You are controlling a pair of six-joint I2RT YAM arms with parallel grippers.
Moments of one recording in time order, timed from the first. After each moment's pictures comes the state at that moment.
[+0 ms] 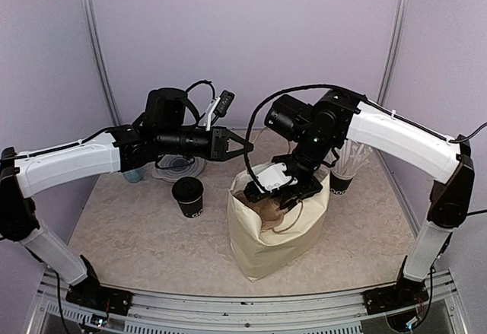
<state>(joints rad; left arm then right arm) -0.81 1.52 1.27 -0.05 0.49 -0.44 0.97 1.77 1.84 -1.34 -0.18 -1.10</state>
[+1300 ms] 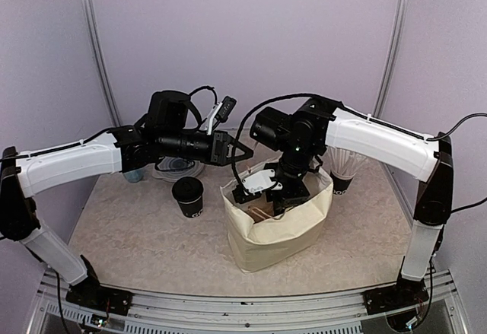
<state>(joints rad) -0.82 1.53 1.27 -0.09 0.51 -0.47 0.99 1.88 1.86 -1.34 -0.12 -0.89</state>
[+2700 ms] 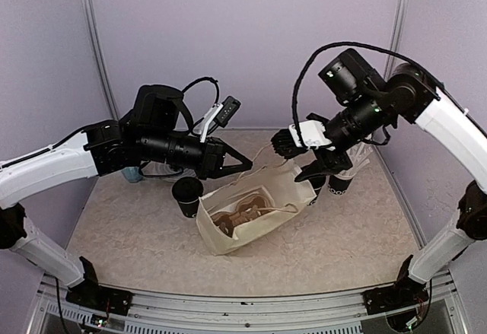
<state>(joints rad) -0.95 1.40 1.33 -0.34 0.42 -0.30 0.93 1.55 1.91 -1.29 -0.28 -0.98</state>
